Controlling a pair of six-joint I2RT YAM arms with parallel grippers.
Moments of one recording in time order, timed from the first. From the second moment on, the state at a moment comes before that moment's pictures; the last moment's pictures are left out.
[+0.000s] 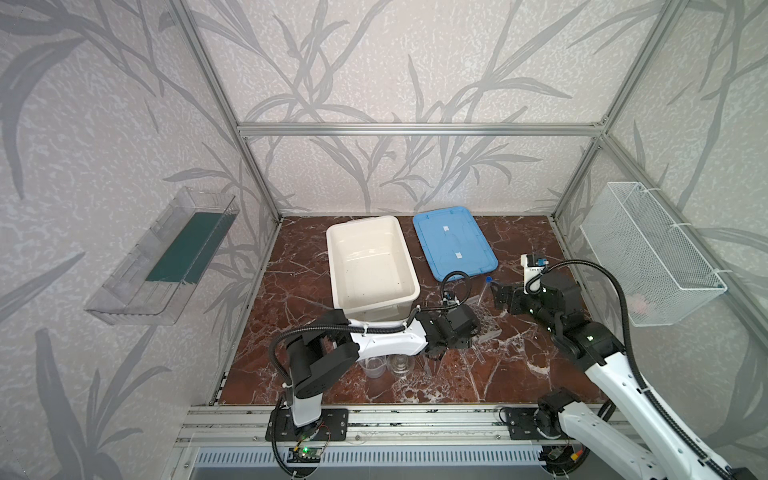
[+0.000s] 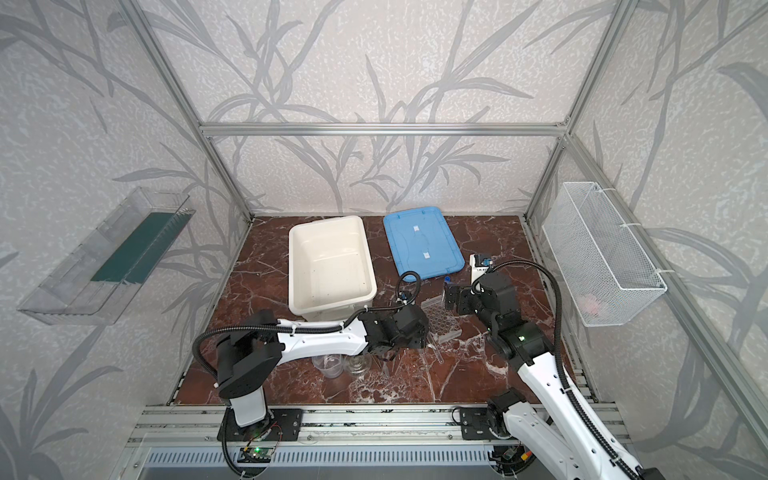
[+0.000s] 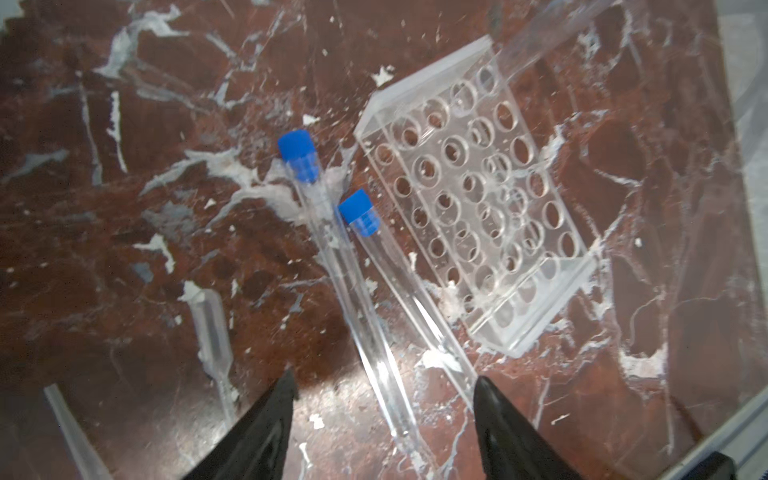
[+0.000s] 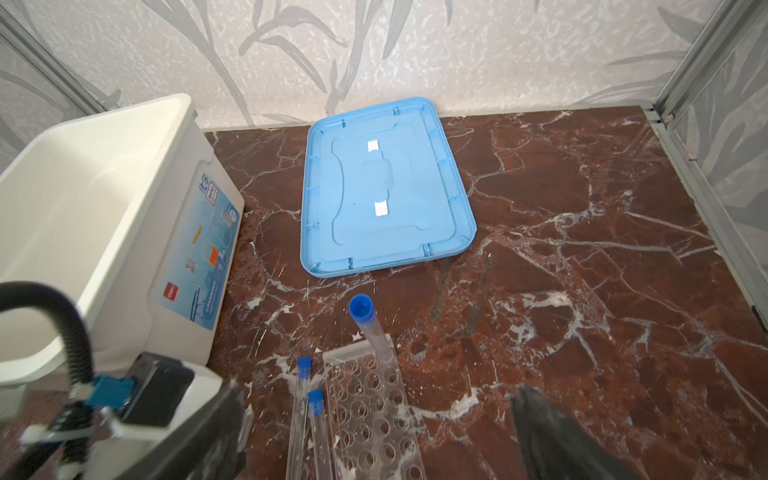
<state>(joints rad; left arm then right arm) -1.14 1.86 1.20 -0.35 -0.22 -0.97 0.36 0.77 0.76 -0.52 0.07 0.28</state>
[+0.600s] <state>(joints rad) -1.15 2.01 1.38 -0.54 -0.21 -0.90 0.36 0.63 0.72 -0.73 -0.02 0.35</state>
